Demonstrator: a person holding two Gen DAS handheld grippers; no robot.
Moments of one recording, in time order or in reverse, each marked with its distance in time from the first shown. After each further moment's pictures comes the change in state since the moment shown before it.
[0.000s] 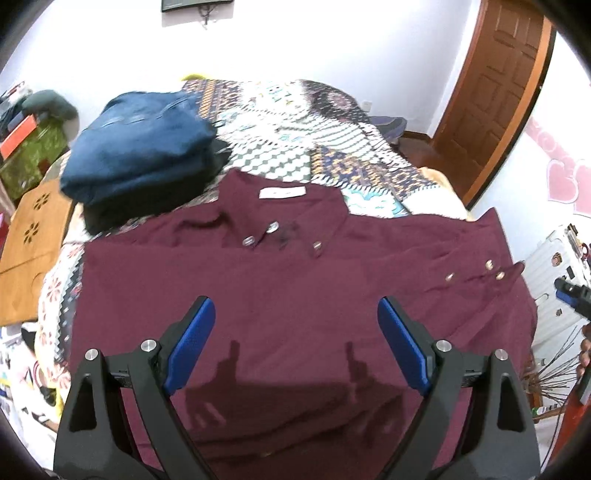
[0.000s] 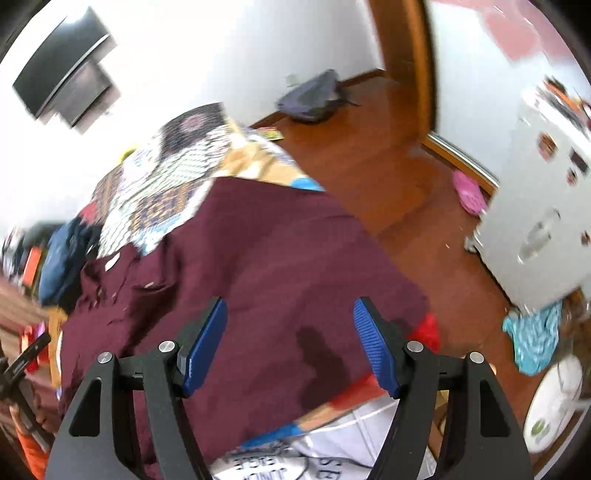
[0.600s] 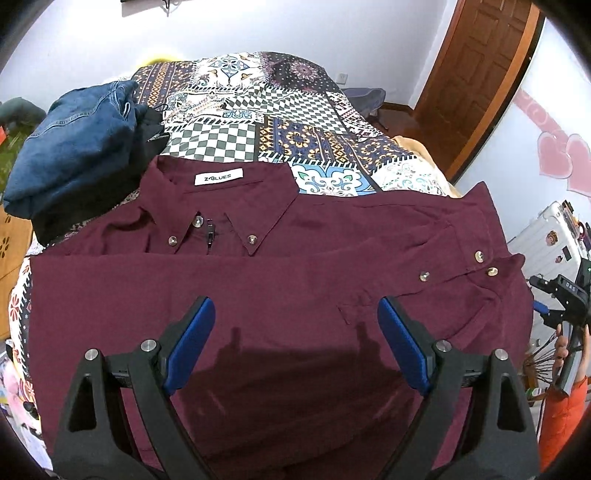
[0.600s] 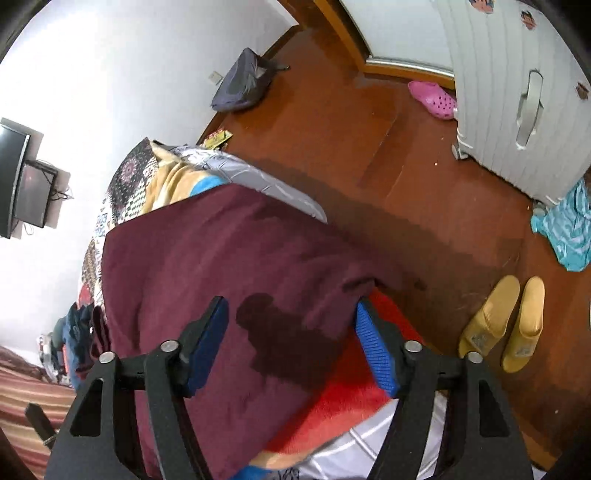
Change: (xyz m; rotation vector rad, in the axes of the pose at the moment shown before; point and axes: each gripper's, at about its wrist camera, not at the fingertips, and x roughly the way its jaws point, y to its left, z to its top) left arm 0.056 -0.054 0.010 0.056 0.100 -0.046; right arm 0.061 -0.084 -0.002 0.410 0.072 0.059
